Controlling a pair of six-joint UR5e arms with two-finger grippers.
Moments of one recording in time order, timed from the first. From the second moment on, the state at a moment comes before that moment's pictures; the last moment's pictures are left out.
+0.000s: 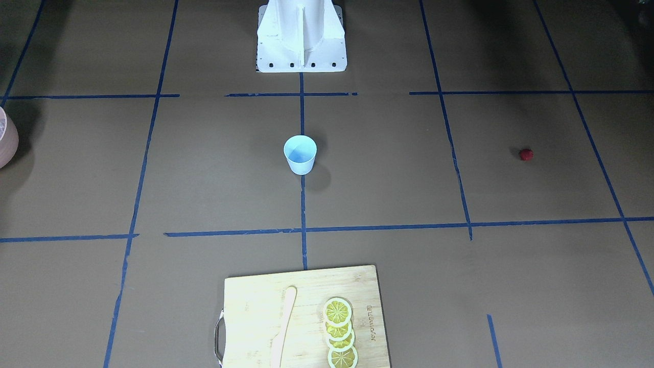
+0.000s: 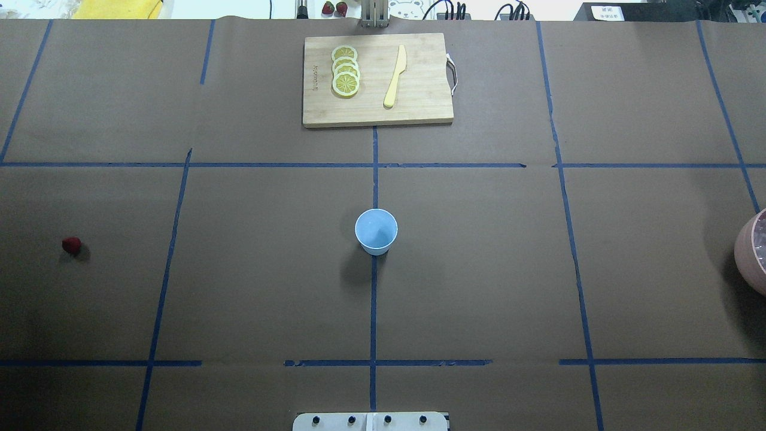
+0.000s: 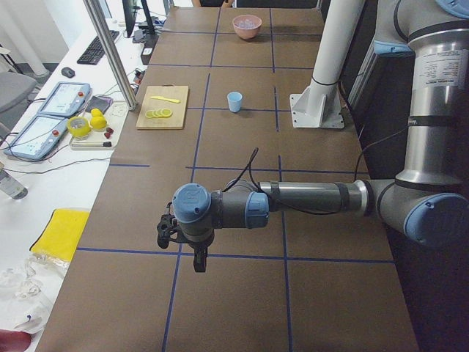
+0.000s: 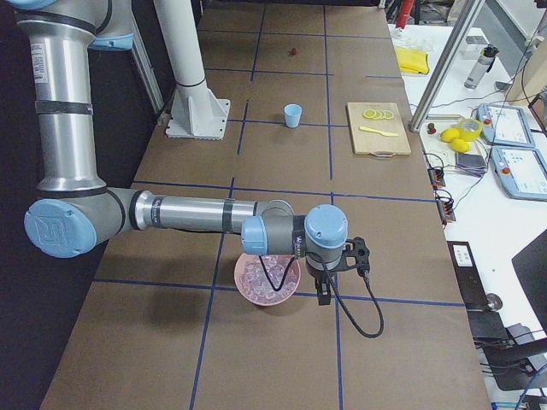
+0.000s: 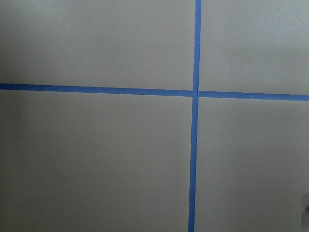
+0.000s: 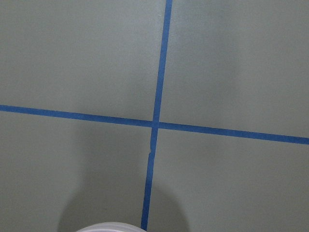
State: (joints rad) left arm -1.64 -1.56 -1.59 -1.55 -2.40 0.03; right arm 1.61 -1.55 1.55 -1.48 2.38 -0.07
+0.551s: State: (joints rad) left arm -1.64 -1.56 -1.59 -1.55 -2.40 0.03; right arm 1.55 -1.59 1.67 -1.48 2.39 -0.08
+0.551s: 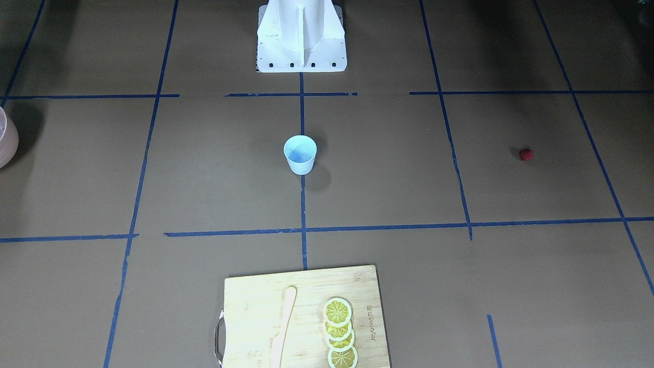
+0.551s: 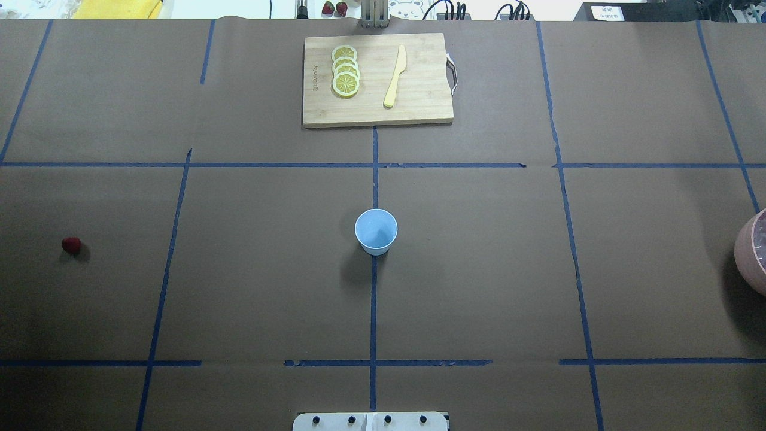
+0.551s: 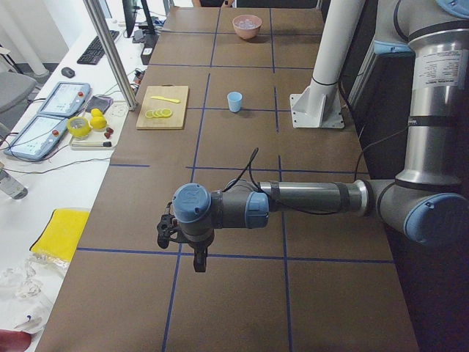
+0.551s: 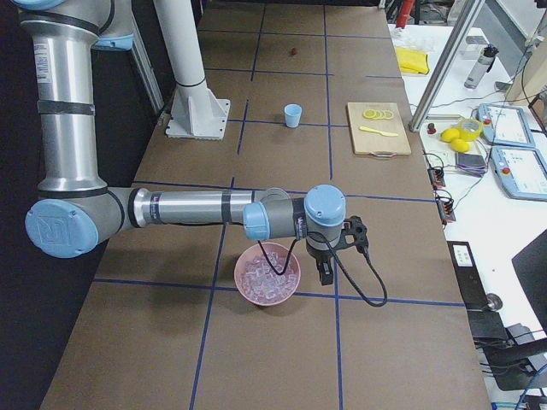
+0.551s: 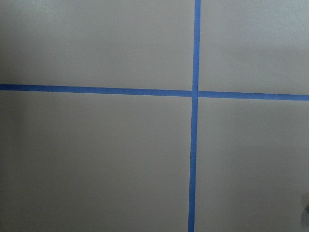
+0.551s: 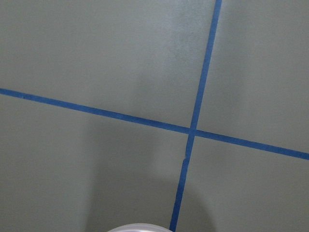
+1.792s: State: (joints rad) left arm -1.64 -1.56 -1.60 -1.55 -2.40 0.03; right arm 1.39 -1.80 1.73 -1.27 2.29 -0.07
